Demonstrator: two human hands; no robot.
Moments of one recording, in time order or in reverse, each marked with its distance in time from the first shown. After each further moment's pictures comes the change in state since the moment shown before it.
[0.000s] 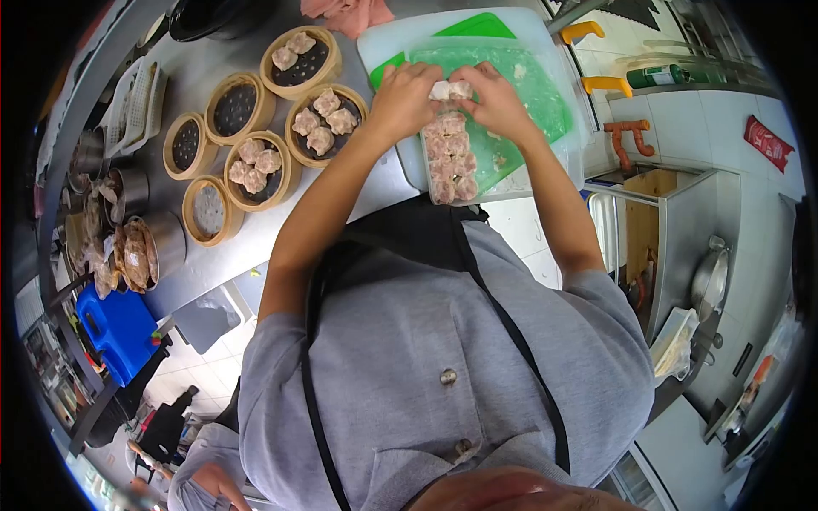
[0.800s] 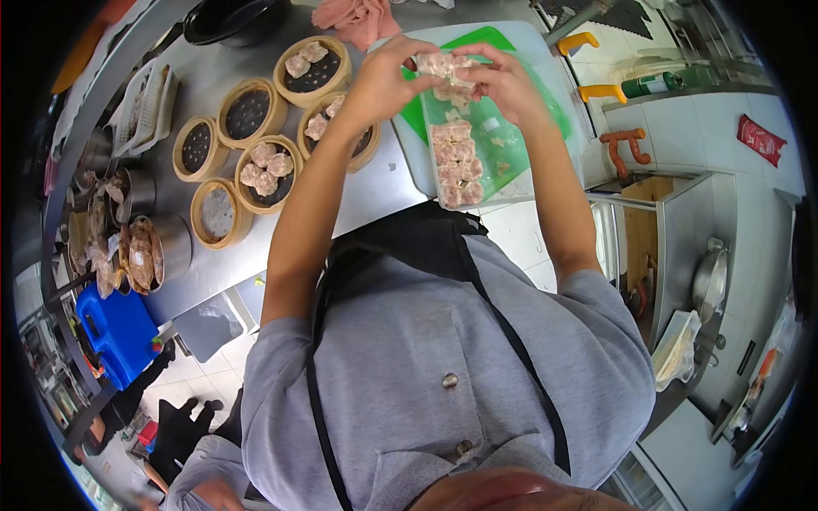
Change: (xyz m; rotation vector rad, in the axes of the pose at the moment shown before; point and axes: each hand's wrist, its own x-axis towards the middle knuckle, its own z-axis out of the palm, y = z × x) left_hand 0.013 -0.007 -0.065 -0.269 0.257 0.105; right_hand 0.034 -0.034 -0.030 0.910 0.017 0.477
